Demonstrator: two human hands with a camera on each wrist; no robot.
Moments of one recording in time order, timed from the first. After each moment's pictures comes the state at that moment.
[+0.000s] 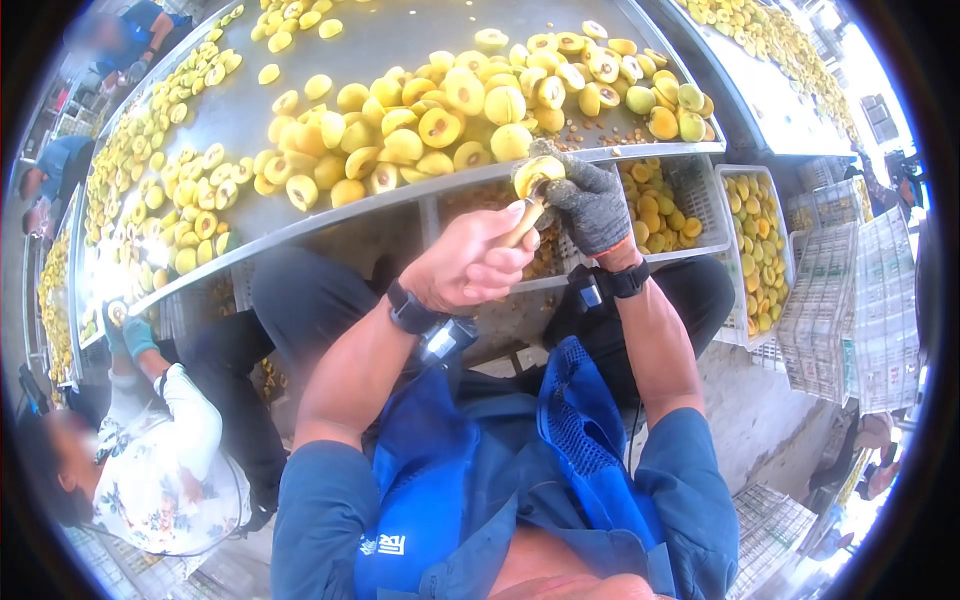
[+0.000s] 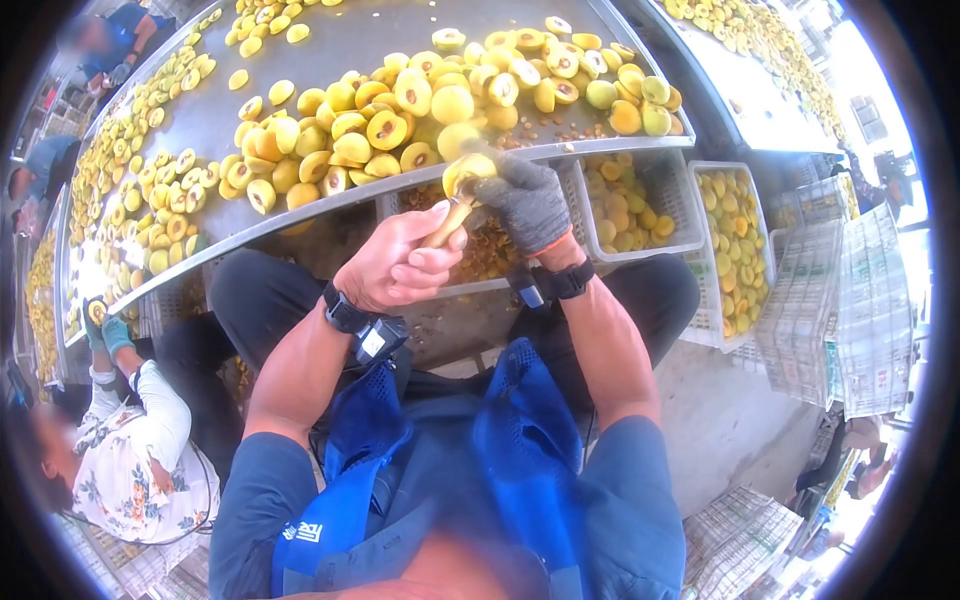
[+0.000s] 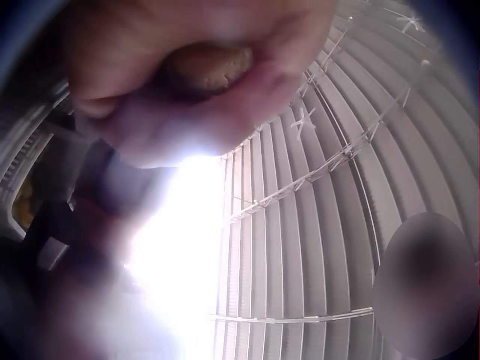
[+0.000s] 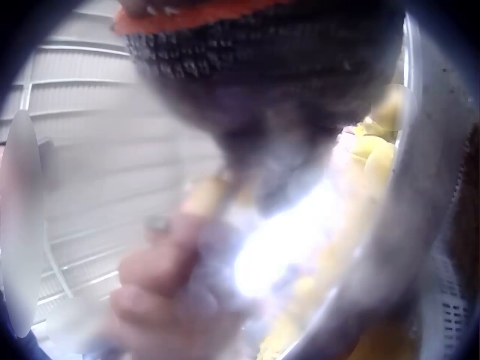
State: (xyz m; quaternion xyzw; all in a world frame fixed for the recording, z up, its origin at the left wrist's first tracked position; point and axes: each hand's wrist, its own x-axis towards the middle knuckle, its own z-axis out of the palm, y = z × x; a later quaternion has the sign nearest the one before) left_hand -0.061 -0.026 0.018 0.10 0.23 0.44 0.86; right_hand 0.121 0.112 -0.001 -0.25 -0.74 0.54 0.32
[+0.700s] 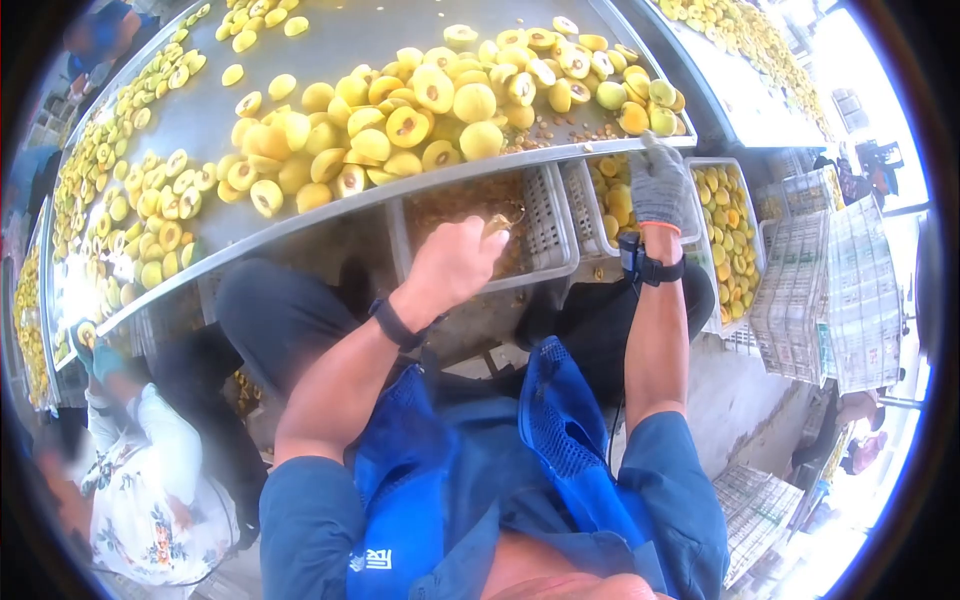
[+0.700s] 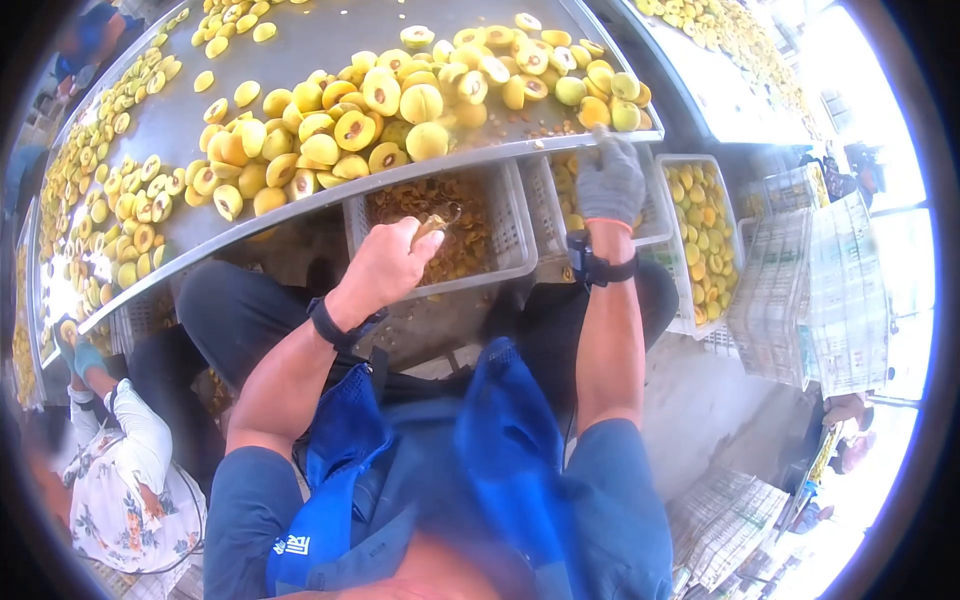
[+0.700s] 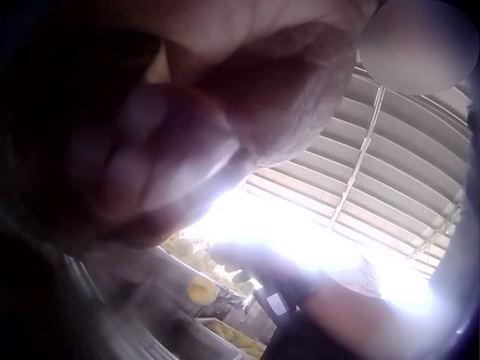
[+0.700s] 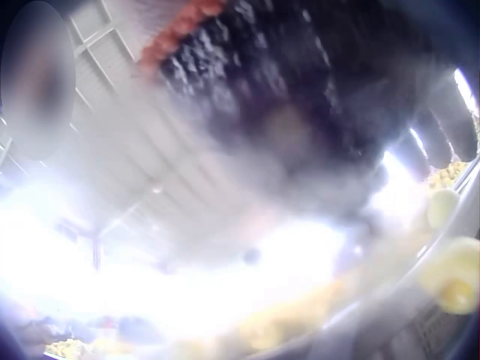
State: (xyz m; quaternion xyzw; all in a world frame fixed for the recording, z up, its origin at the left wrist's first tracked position) left_hand -0.035 -0.025 -0.009 0.55 0.70 0.31 0.32; right_hand 0.214 0.201 -0.016 -0.49 -0.80 -0.06 0.35
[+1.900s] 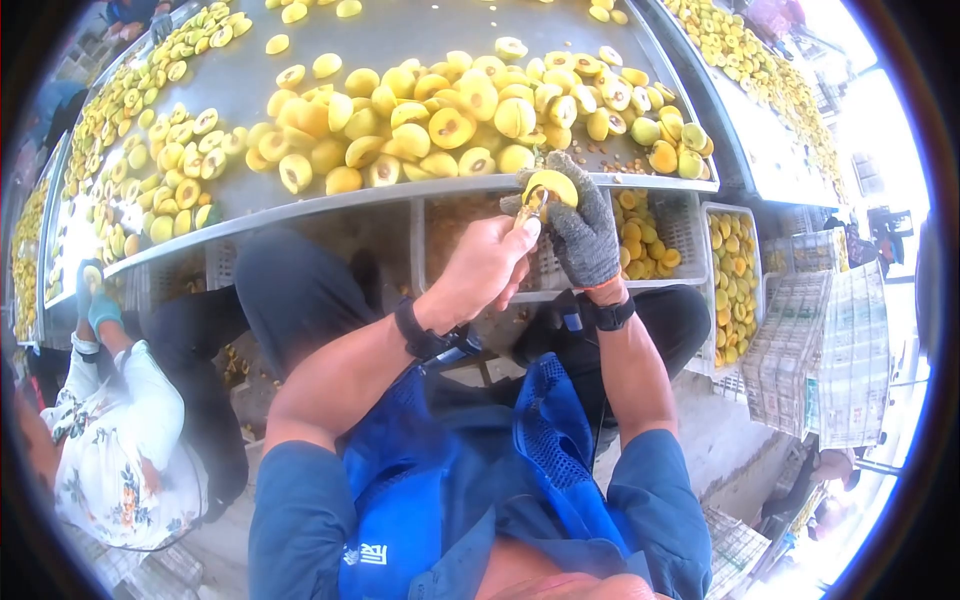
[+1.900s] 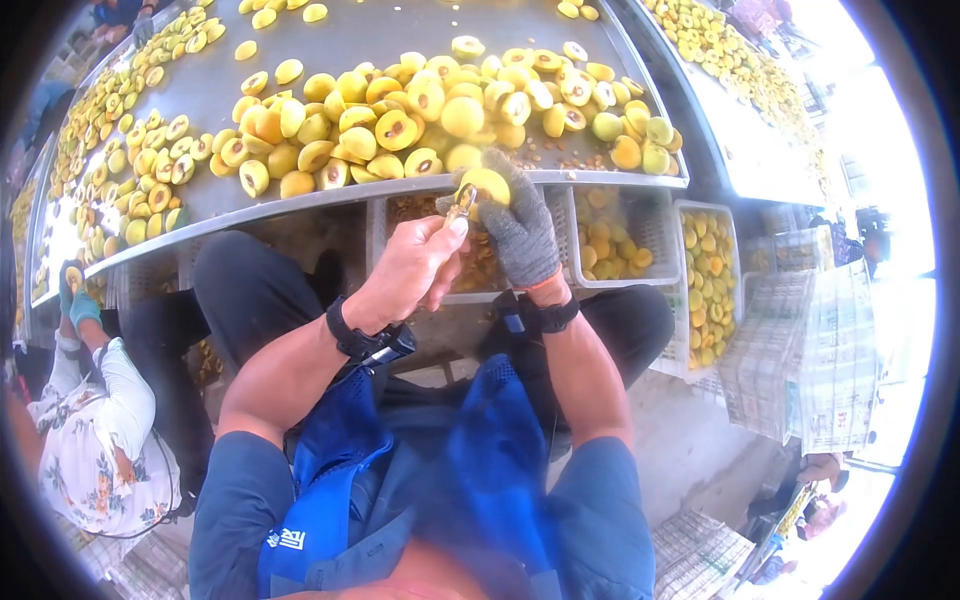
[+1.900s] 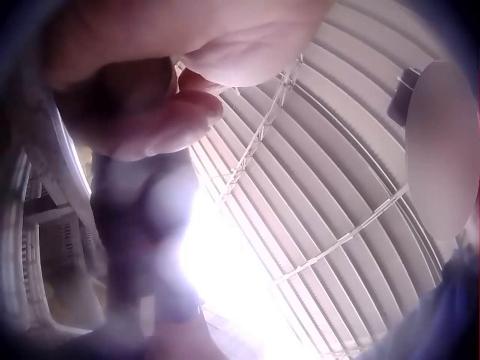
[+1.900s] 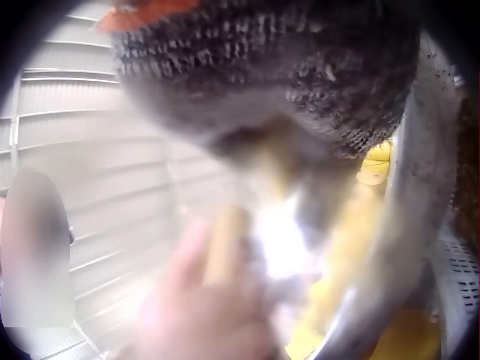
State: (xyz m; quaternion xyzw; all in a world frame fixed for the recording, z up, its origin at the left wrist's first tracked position) left_hand -0.029 -0.030 0.019 0.25 0.50 0.55 0.62; right_hand 0.111 0.101 -0.020 -0.23 -0.61 0.67 0.35
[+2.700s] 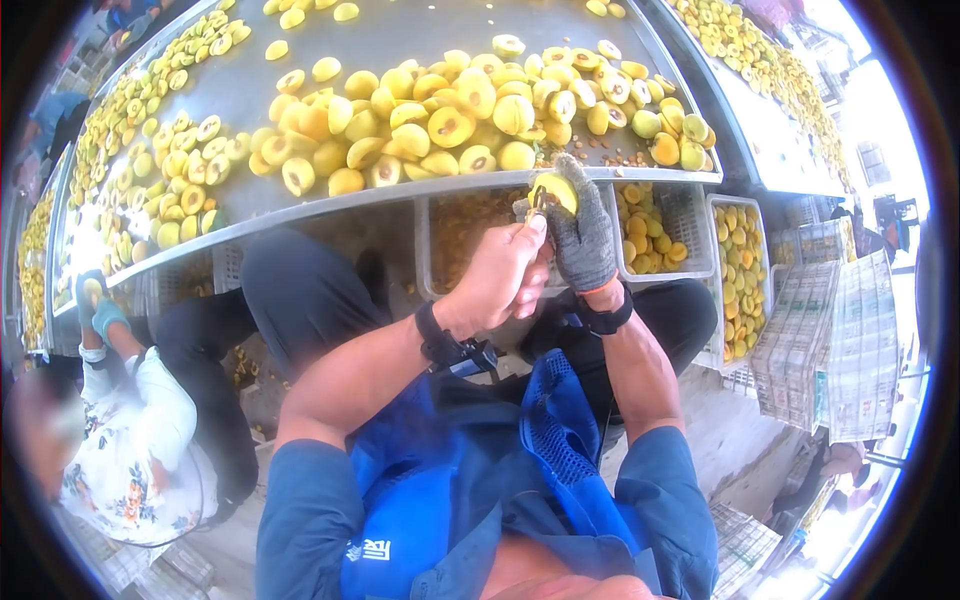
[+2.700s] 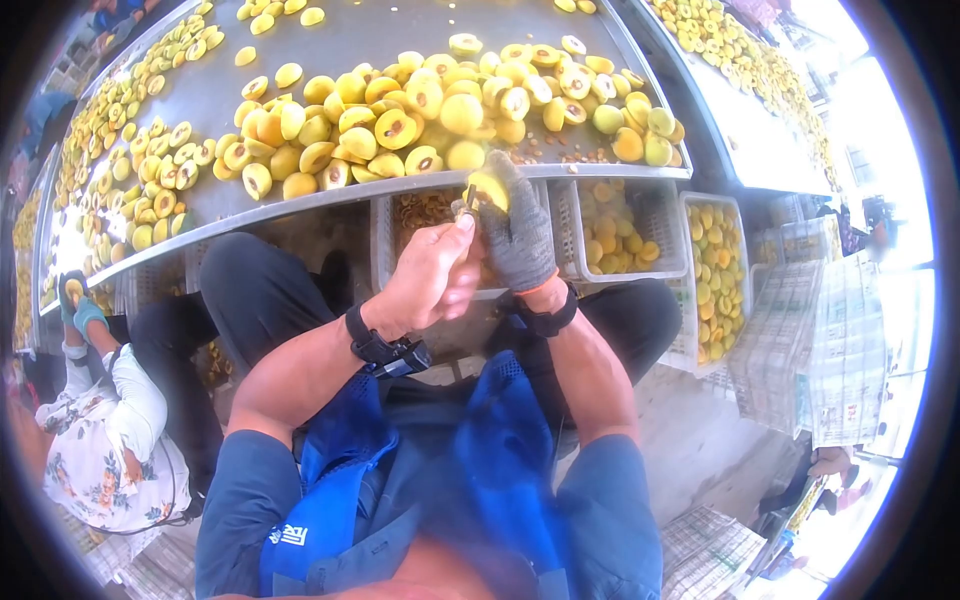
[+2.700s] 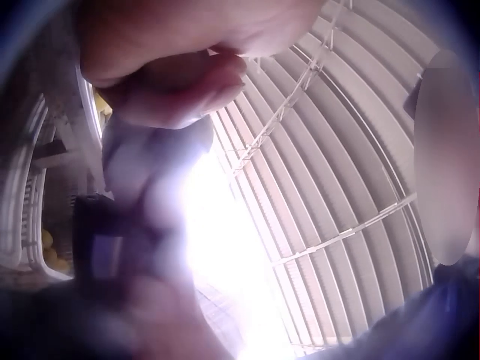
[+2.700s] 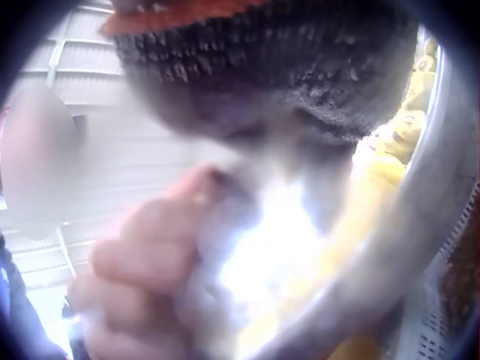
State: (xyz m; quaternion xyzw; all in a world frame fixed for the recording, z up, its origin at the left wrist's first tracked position) left_hand -0.008 -0.030 0.020 0.12 0.41 0.57 0.71; right_hand 0.116 0.089 -0.012 -0.28 -0.82 0.34 0.35
